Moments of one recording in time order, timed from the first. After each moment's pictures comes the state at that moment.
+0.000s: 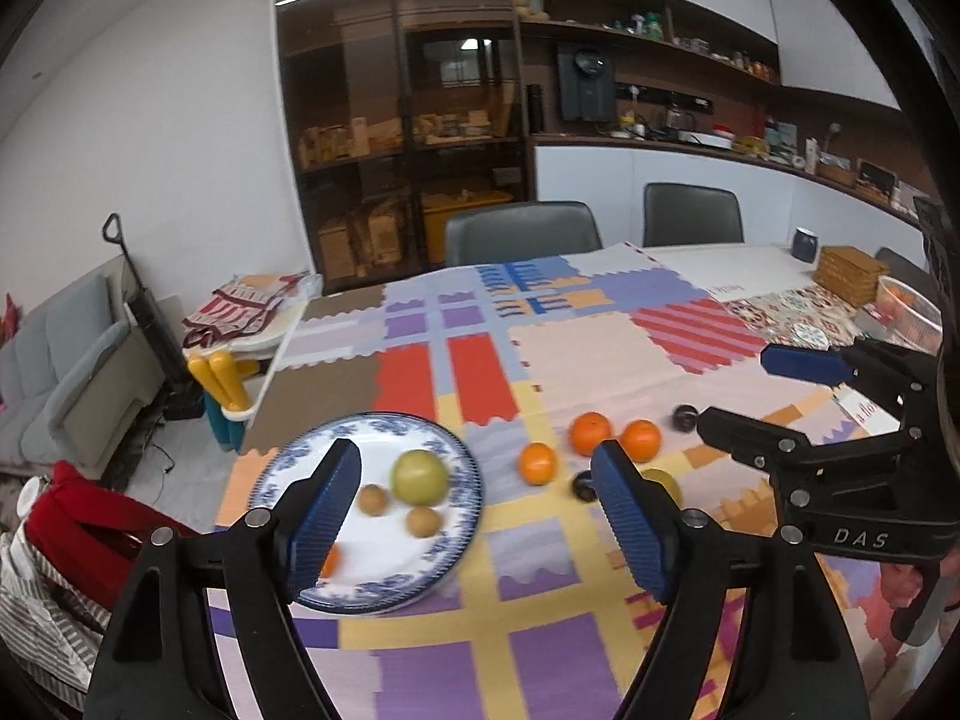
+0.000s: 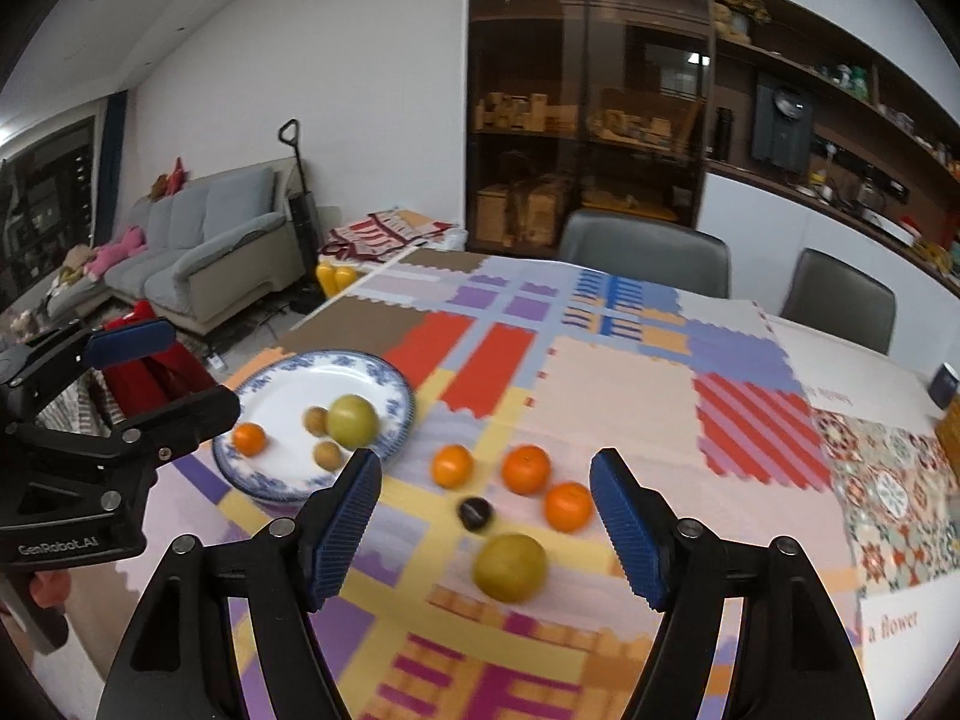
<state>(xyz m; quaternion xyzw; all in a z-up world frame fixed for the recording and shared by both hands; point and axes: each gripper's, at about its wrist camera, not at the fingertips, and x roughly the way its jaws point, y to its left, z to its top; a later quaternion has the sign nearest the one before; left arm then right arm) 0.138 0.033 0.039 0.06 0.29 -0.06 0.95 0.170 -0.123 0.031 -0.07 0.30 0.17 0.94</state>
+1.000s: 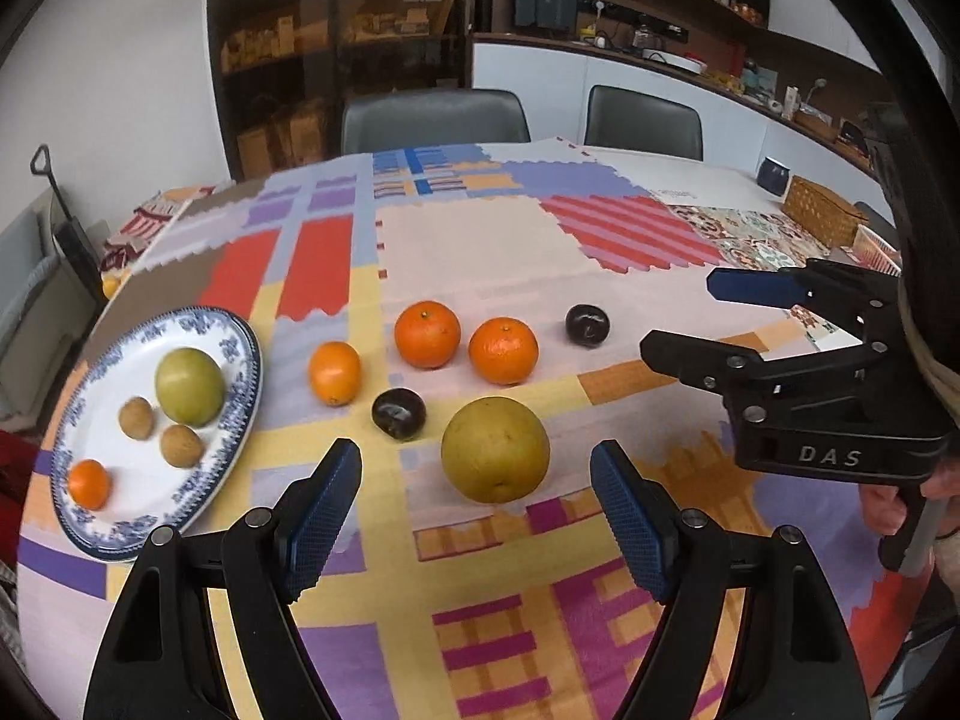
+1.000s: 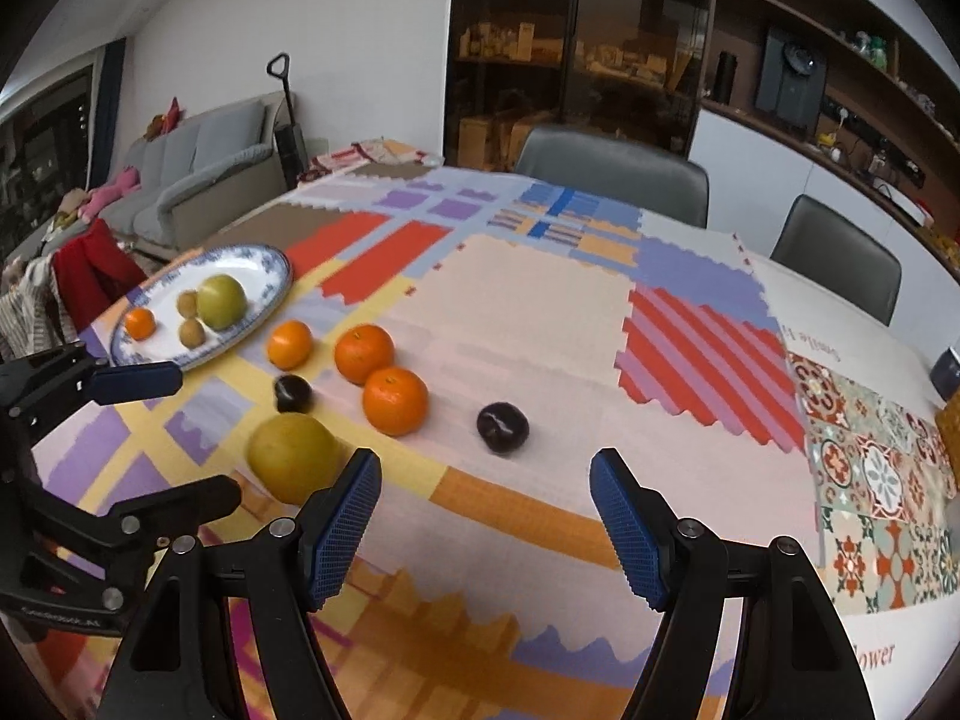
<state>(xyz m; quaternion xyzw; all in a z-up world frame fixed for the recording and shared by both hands) 0.188 -0.071 -0.058 0.03 0.39 -0.11 0.91 0.228 -0.221 -0.043 -0.12 0.36 0.18 0.91</state>
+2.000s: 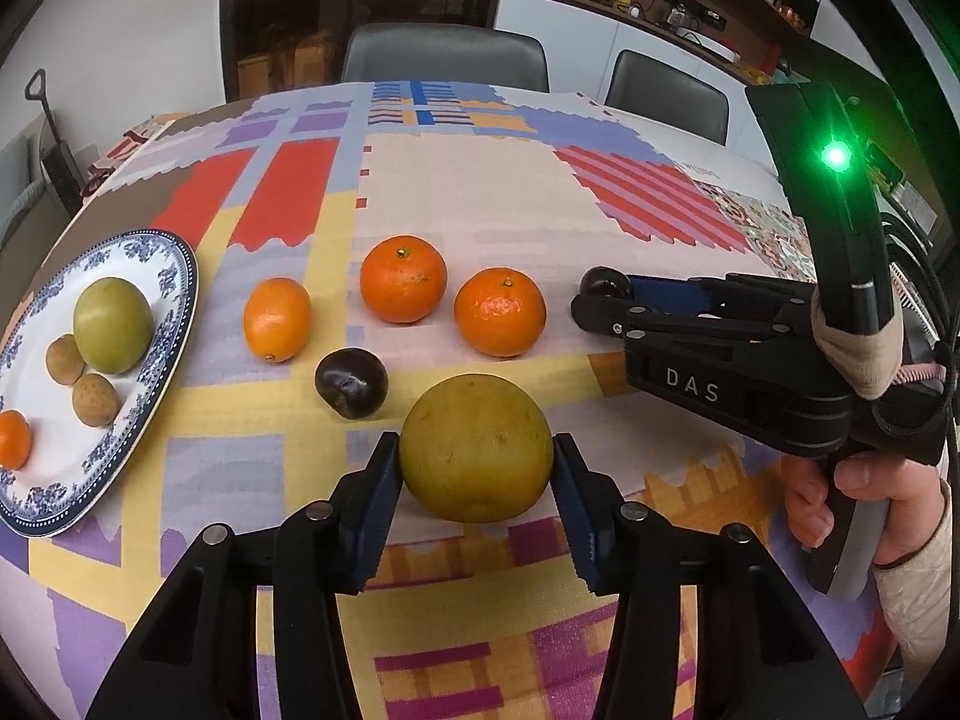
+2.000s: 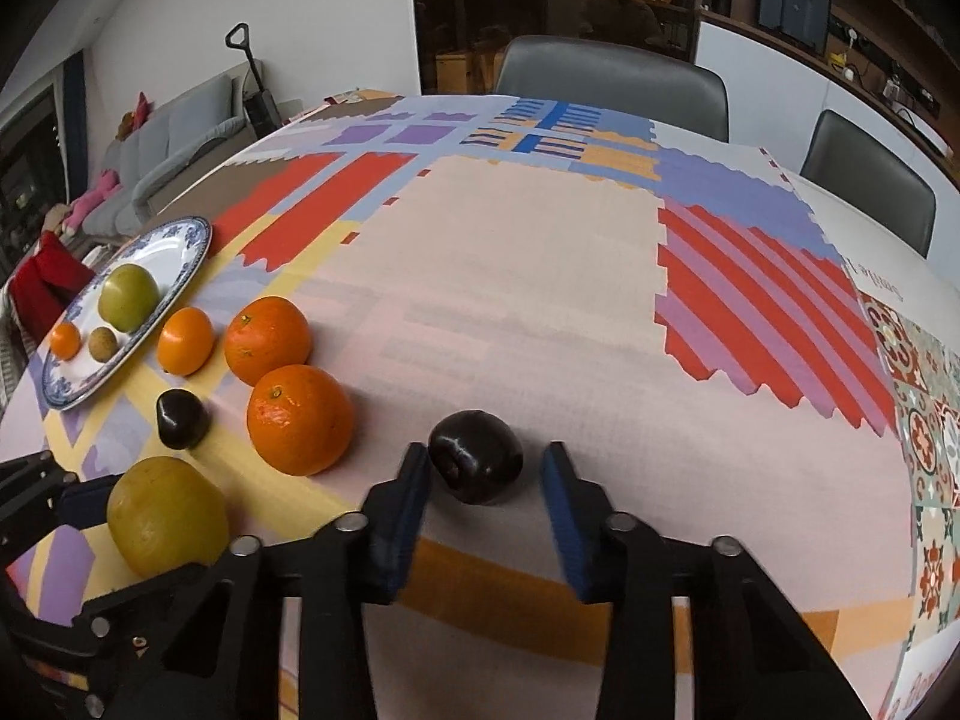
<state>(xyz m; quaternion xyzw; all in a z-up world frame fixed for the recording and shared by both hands) 0.221 -0.077 -0.092 -0.03 0.45 -0.11 0.88 0.305 -0.213 -0.103 -0.08 0.44 0.17 0.88</state>
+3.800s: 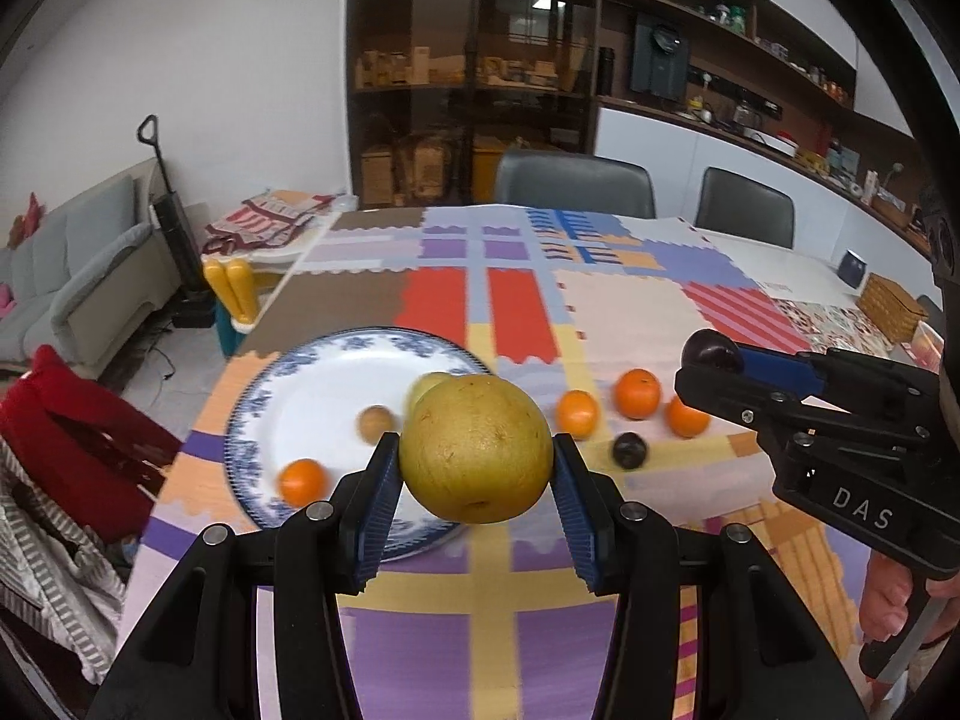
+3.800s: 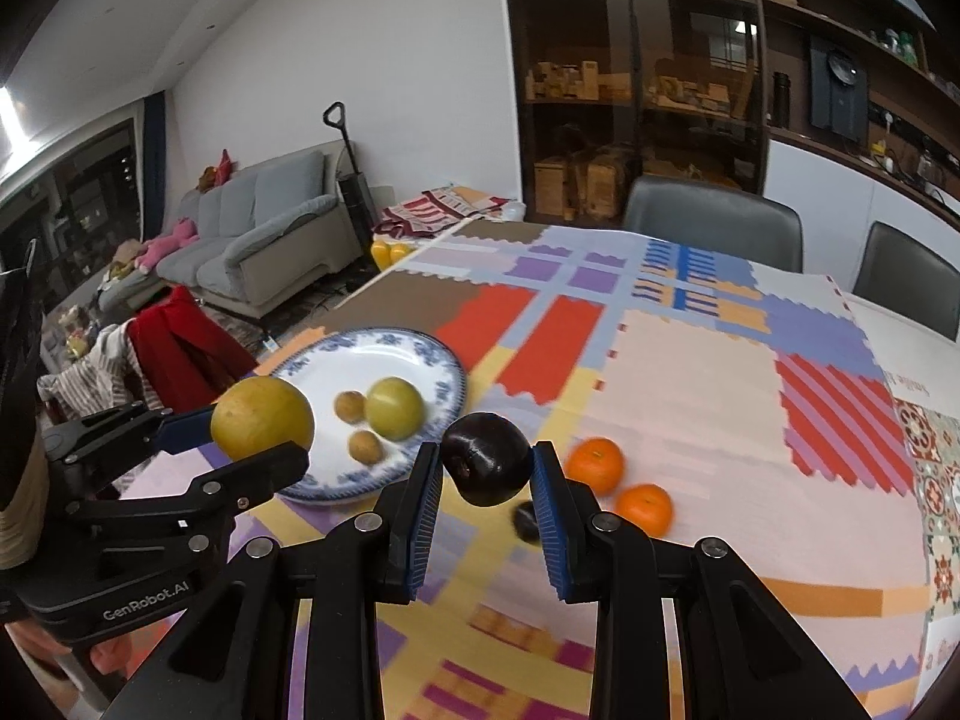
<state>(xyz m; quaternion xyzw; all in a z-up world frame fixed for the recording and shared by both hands) 0.157 0.065 -0.009 -0.02 0.34 0.00 0.94 0.206 -0.097 -0.001 -0.05 0.33 0.25 0.91</state>
